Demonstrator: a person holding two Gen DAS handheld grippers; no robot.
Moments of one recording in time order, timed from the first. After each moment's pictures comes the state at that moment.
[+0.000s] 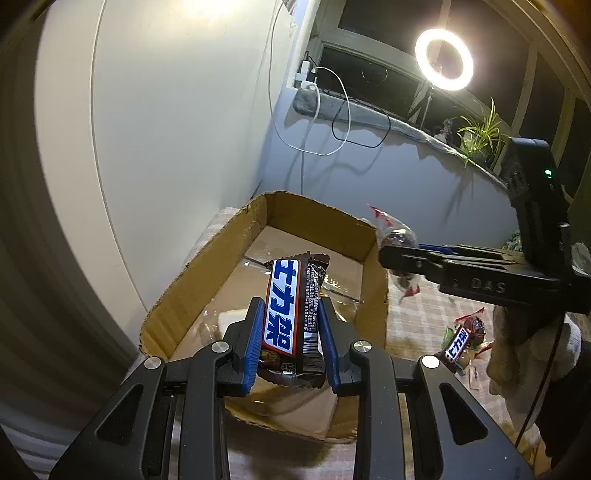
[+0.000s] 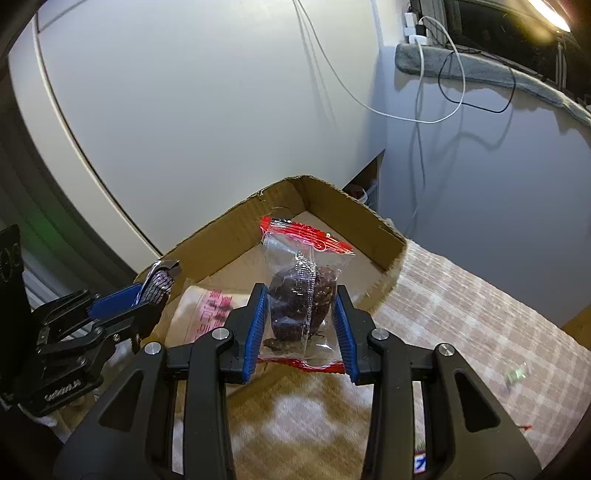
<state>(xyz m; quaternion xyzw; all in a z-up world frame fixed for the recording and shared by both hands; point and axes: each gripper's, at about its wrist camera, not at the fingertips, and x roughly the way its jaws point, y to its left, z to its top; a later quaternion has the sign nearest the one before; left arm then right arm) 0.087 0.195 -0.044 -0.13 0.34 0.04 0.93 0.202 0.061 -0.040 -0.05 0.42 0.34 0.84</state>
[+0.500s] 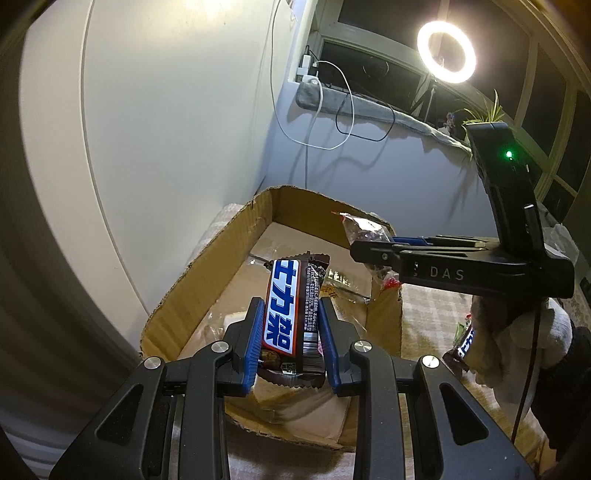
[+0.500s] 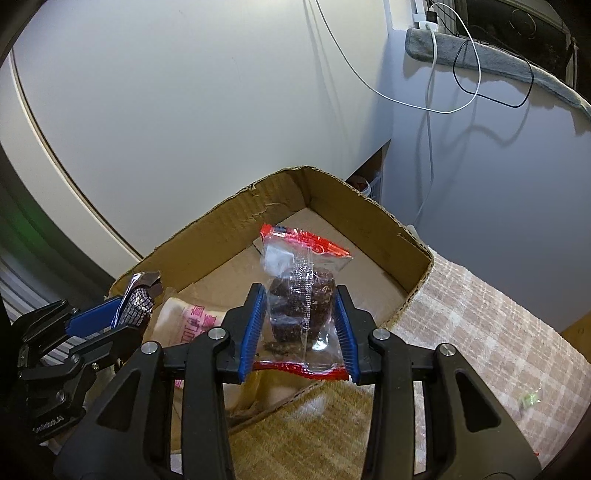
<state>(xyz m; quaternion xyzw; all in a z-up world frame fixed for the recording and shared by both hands) 0.096 0.195 -0.049 -0.12 0.35 0.04 0.93 0.227 0.089 -0.063 -0.06 0.44 0.33 0.83</state>
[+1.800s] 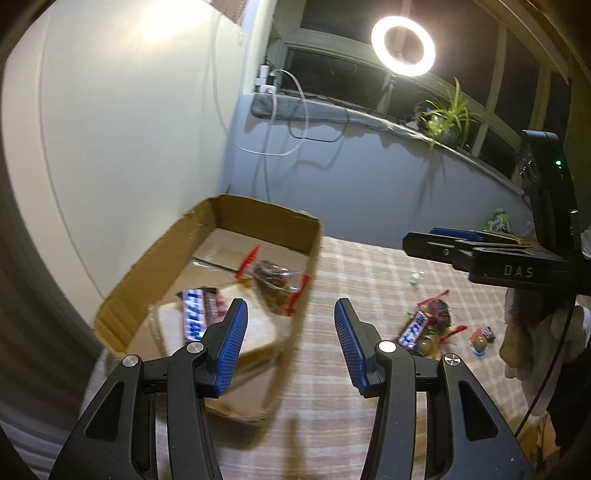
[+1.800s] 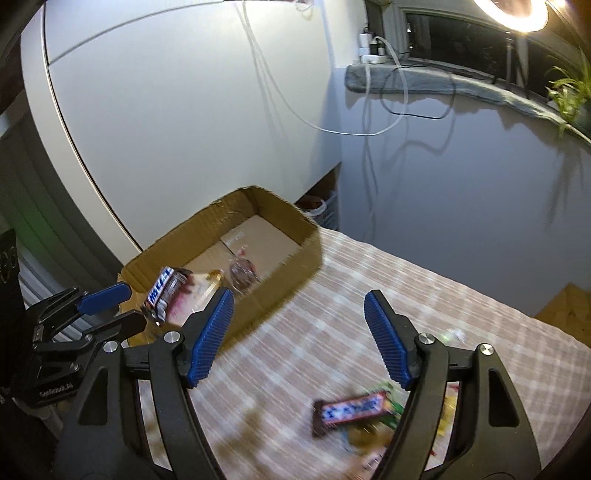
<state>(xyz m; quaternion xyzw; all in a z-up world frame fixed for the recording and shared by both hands) 0.080 0.124 -0.028 -0.09 0.33 0.00 0.94 0.175 -0.029 -0.014 -0.04 0.39 0.29 0.87</state>
